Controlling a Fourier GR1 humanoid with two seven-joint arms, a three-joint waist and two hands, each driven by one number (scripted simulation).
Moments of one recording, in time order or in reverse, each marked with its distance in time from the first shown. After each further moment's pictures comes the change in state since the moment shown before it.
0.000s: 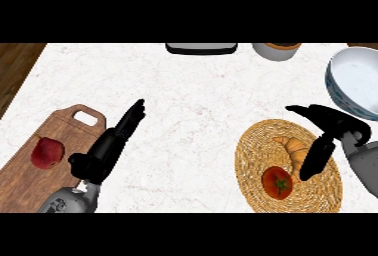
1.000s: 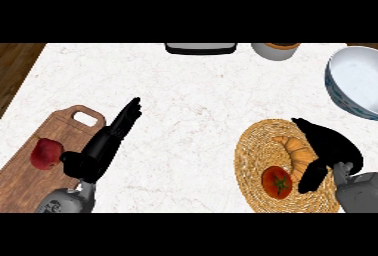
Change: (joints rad) left arm 0.031 -0.065 0.108 -0.027 -0.074 -0.107 0.039; right arm 0.210 0.095 -0.030 -0.092 0.451 -0.101 -0.126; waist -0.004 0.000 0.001
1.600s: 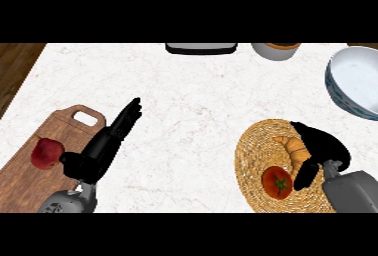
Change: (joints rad) left arm 0.020 -0.060 0.052 -0.026 -0.056 -0.055 0.033; right arm 0.002 0.109 -0.074 0.184 0.163 -0.012 -0.120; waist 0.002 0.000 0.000
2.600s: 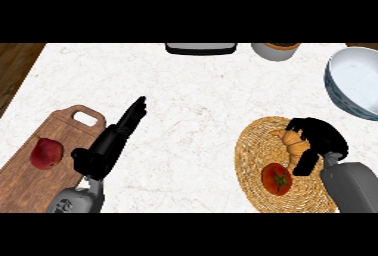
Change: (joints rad) left arm -0.015 -0.086 0.053 0.032 -0.084 -0.053 0.004; right arm -0.059 0.061 -0.115 0.185 0.189 -0.136 -0.315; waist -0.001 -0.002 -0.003
